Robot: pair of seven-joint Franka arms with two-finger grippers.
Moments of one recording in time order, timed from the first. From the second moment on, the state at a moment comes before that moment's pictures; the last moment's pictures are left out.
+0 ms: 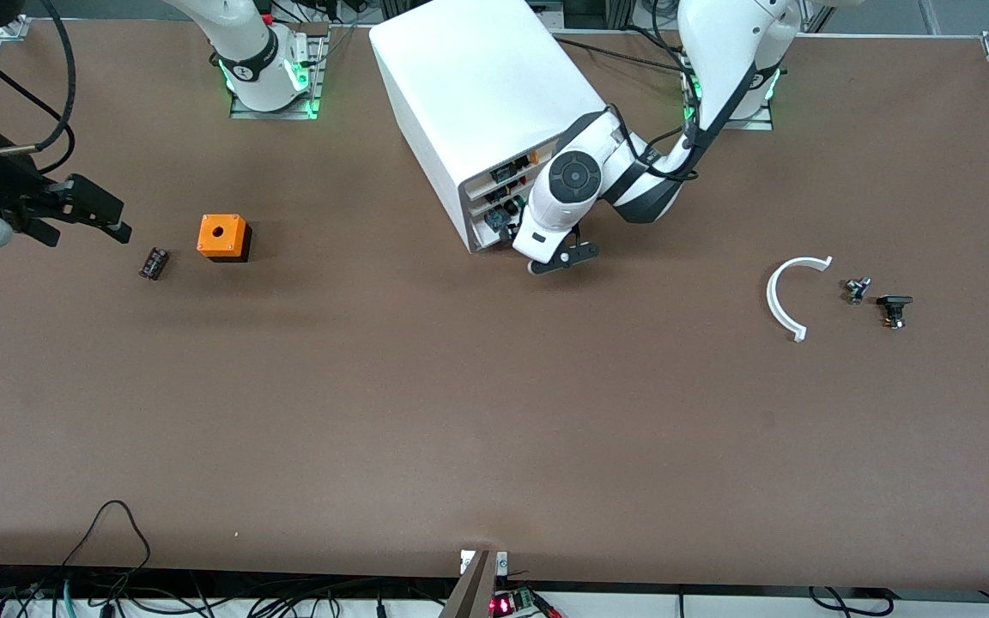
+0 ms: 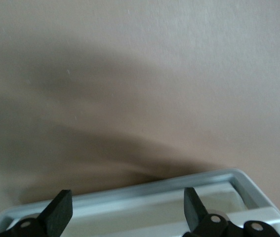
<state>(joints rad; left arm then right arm) -0.35 0.52 -0.45 -1.96 -0.08 2.34 -1.06 0.18 0.04 -0.13 -1.57 0.09 1.70 0.03</state>
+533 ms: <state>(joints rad) -0.29 0.52 -0.53 -1.99 -0.08 2.34 -1.10 0.01 0.04 0.04 -1.52 0.09 1.68 0.03</state>
